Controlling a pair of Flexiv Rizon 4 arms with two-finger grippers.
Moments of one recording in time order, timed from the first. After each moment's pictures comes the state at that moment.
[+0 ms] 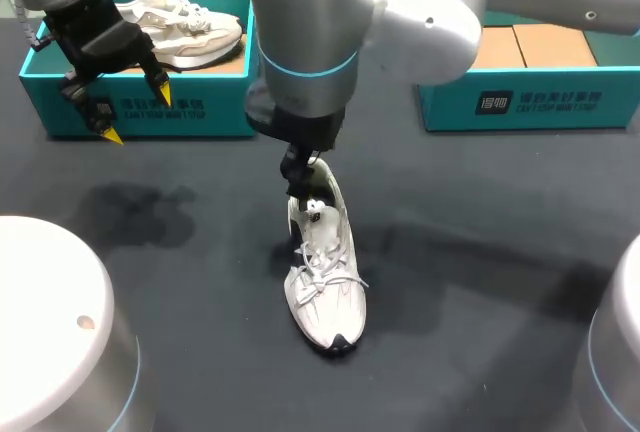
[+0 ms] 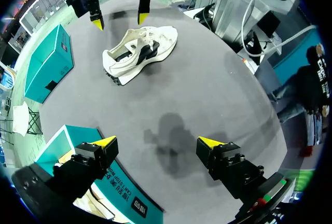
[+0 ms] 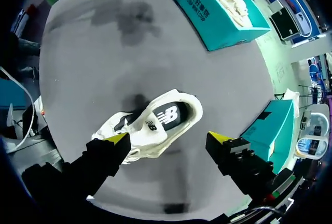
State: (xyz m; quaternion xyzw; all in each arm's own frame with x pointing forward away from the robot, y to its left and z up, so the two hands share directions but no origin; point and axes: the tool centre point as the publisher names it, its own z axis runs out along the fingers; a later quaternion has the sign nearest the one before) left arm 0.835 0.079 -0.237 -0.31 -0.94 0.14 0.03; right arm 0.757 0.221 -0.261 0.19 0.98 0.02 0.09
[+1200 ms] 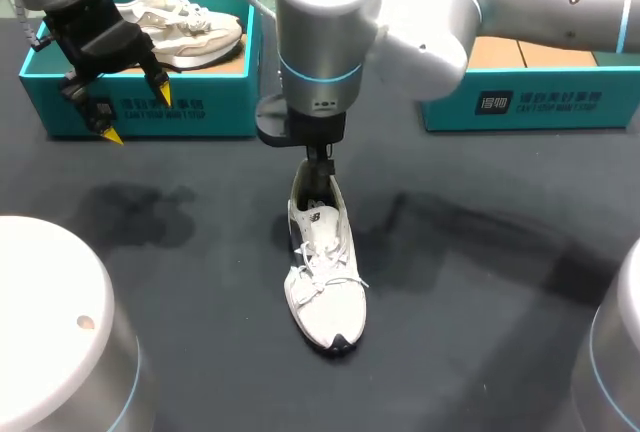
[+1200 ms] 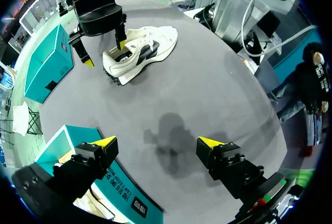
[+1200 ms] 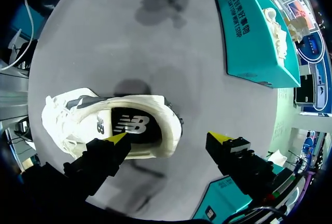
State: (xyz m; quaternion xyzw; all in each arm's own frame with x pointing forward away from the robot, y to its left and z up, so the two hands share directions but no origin) left arm 0.835 0.079 -0.237 -0.31 -0.94 0.14 0.03; right arm 0.832 0.216 -0.329 -0.04 0.99 0.02 0.10
